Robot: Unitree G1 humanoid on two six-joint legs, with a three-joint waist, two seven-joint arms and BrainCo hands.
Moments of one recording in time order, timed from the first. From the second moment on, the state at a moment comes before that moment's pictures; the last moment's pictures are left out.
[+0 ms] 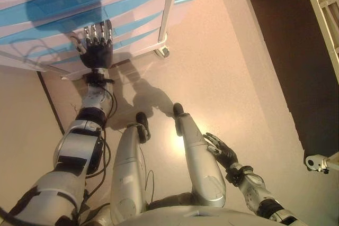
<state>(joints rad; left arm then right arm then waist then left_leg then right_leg) -0.85 0.40 -0.08 1.00 -1.96 -0.07 -0.85 -0.05 -0.34 0.41 0.86 0.84 -0.30 0.47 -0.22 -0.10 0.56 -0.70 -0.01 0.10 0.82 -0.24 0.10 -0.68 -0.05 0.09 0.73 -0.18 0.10</state>
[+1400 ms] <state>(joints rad) -0.78 0.38 -0.09 1.00 -1.95 -0.10 -0.85 -0.05 -0.38 0.41 0.86 0.82 -0.31 0.46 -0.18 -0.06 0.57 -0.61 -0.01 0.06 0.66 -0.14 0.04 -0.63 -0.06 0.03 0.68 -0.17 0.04</state>
